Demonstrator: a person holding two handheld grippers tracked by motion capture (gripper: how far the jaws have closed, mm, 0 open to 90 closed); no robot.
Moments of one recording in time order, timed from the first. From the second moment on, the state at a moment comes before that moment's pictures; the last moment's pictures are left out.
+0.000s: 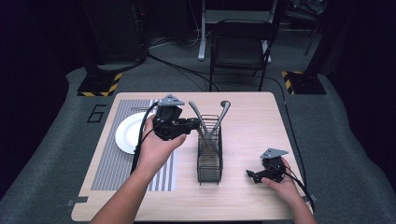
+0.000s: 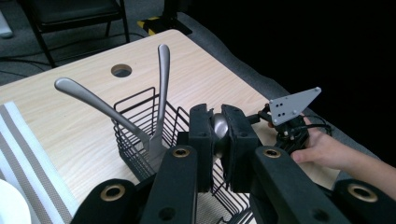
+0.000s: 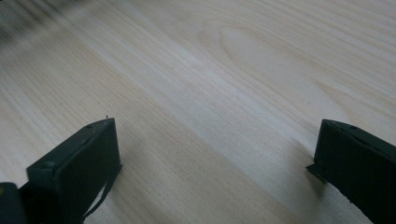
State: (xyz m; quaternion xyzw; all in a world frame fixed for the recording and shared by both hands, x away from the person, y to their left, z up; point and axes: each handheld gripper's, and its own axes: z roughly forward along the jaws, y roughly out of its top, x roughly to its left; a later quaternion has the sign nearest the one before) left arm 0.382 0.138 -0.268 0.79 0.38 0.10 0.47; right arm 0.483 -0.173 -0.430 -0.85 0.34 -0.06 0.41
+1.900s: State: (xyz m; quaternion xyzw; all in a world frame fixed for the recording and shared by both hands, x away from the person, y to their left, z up) left arm 0.387 0.231 -0.265 0.73 0.47 0.12 0.48; right arm 0.483 -0.173 -0.430 -0.85 0.33 -0.06 0.41
